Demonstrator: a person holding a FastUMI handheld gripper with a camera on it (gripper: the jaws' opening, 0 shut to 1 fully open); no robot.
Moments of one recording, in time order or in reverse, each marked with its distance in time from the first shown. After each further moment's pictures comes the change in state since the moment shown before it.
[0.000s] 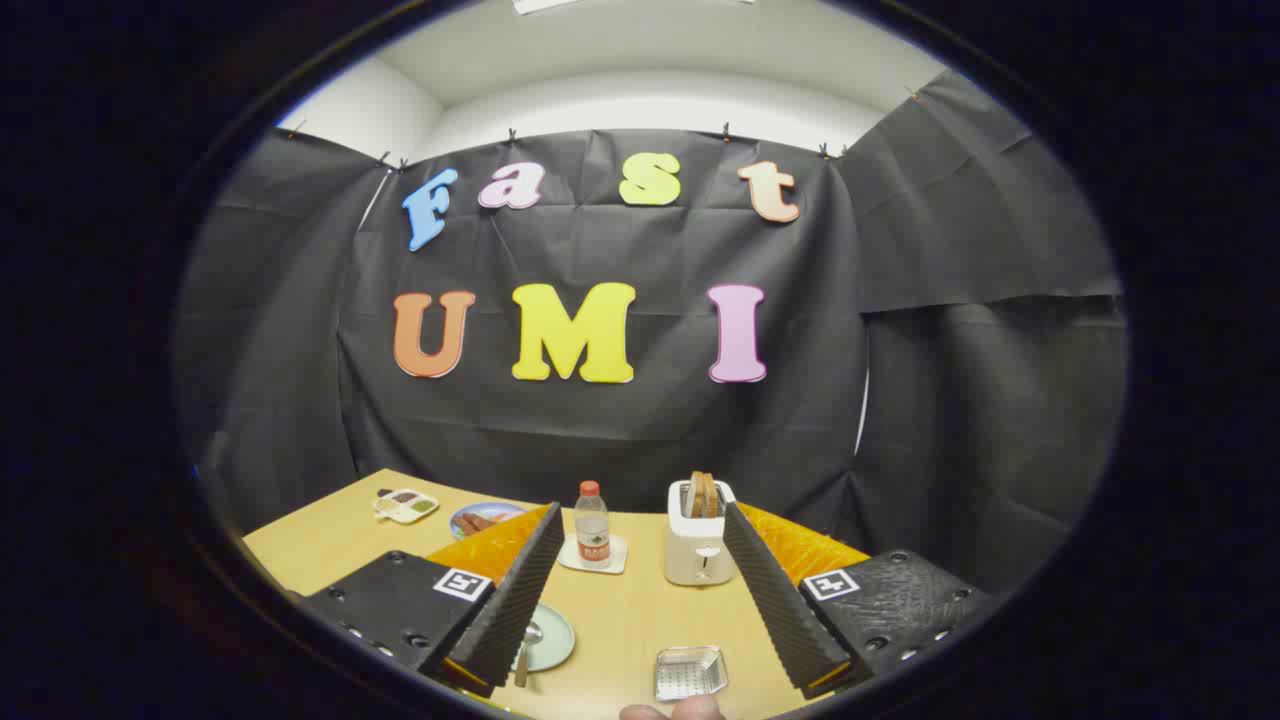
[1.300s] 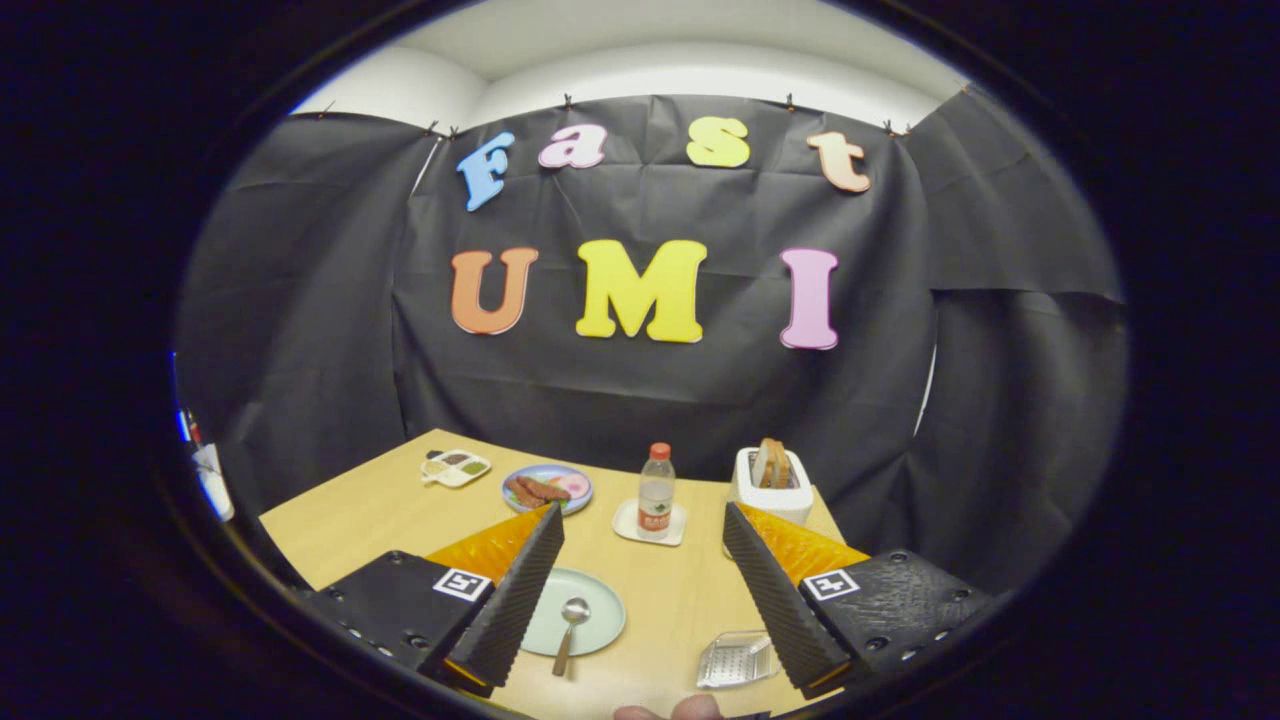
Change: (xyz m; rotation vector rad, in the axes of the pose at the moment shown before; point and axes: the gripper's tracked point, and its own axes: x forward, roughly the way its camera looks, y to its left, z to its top) arm 0.015 0.070 -0.048 -0.066 0.154 0.158
